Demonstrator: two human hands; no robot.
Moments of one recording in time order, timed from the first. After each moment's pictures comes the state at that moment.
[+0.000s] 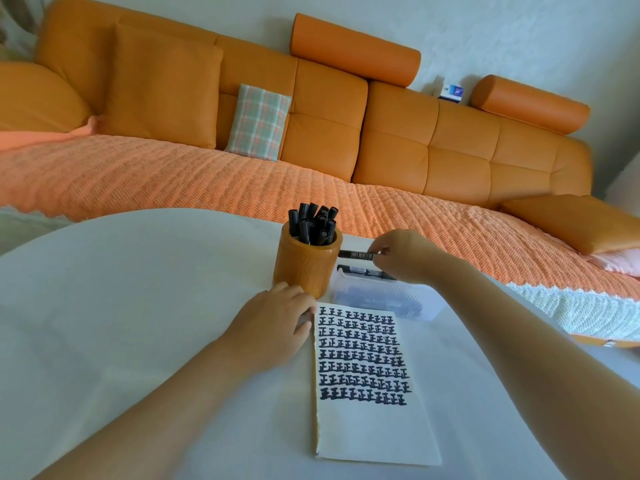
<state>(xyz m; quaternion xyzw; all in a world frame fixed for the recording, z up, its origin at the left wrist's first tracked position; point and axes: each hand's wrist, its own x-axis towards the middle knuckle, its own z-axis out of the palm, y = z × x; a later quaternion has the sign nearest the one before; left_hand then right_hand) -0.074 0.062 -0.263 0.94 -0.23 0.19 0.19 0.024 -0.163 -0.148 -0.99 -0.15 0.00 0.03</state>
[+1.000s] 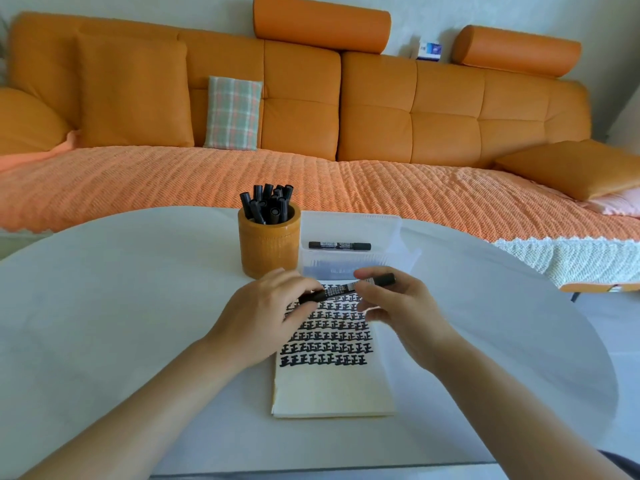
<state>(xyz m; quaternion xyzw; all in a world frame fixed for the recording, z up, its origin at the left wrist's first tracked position) -0.108 0.015 -0.234 0.89 -0.29 0.24 0.25 -0.107 -0.209 -0.209 -0.70 -0.02 0.06 0.72</state>
